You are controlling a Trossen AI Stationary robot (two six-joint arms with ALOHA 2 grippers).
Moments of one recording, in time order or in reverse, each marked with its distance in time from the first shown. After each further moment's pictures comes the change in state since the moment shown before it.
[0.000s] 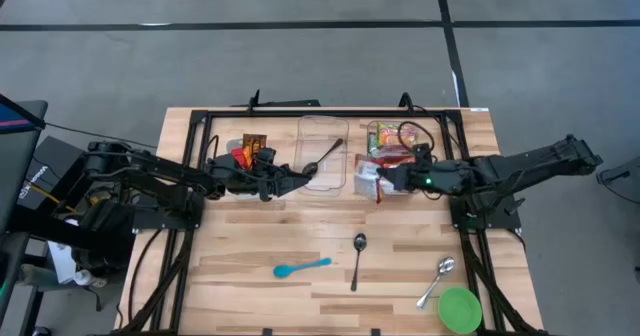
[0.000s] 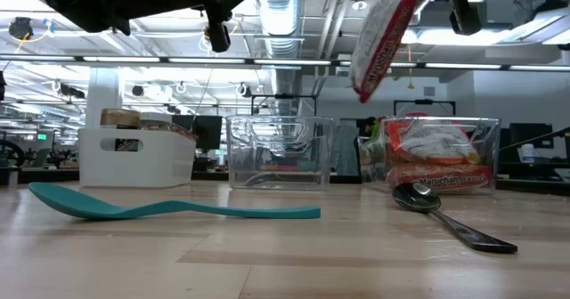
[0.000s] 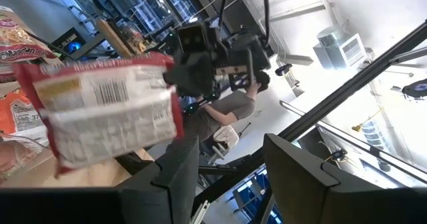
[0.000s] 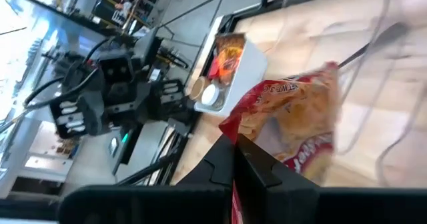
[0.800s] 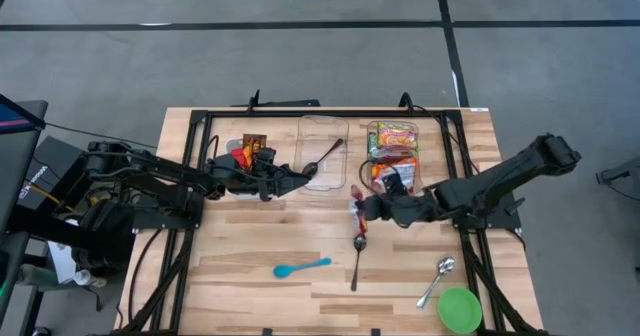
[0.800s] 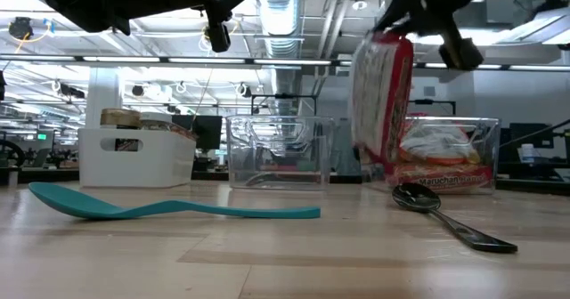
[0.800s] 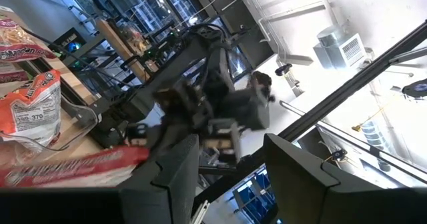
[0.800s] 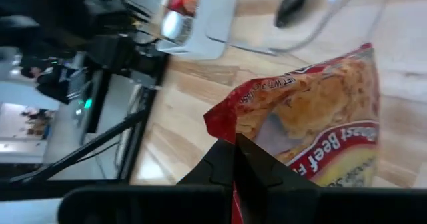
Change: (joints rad) left arm 0.000 0.000 0.000 0.000 0.000 0.000; right arm 0.115 0.337 0.000 0.119 -0.034 0.214
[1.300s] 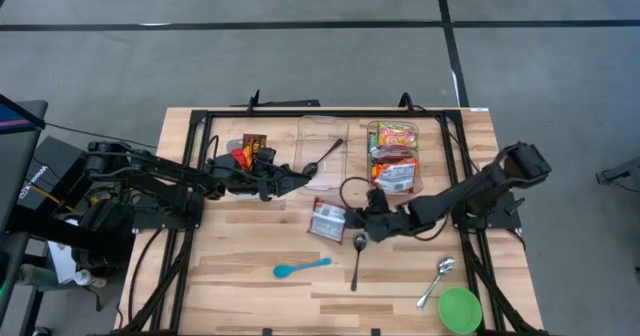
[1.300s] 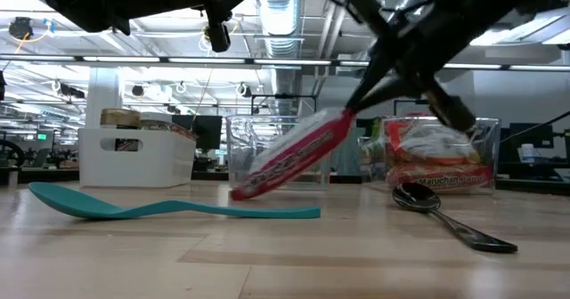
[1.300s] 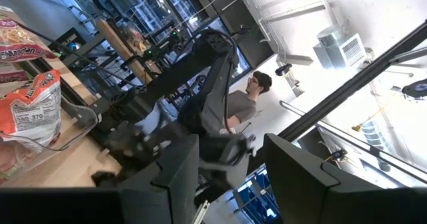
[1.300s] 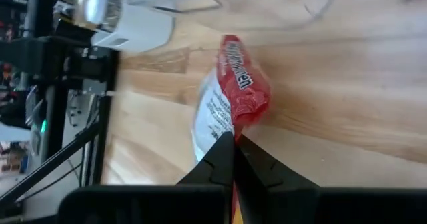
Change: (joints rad) left arm 0.000 0.000 0.000 0.000 0.000 0.000; right arm 0.000 0.307 0.000 0.155 0.003 0.211
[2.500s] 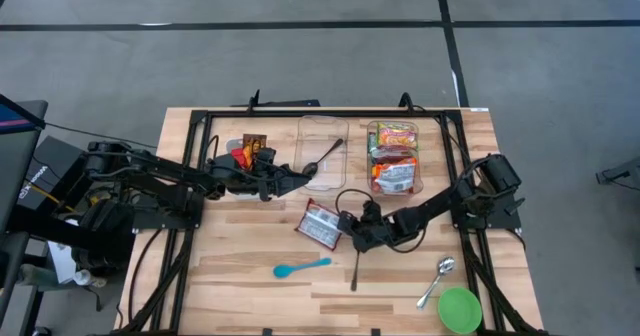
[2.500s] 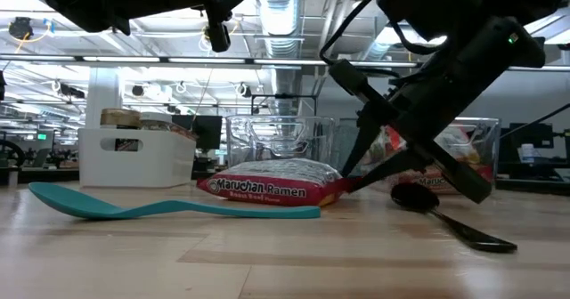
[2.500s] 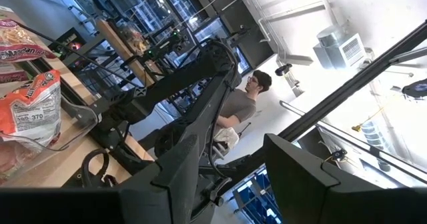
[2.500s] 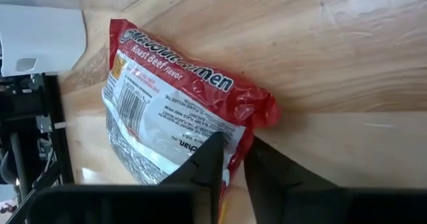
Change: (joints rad) left arm 0.000 0.000 0.000 0.000 0.000 0.000; right arm -0.001 0.250 -0.001 0.116 -0.051 0.338
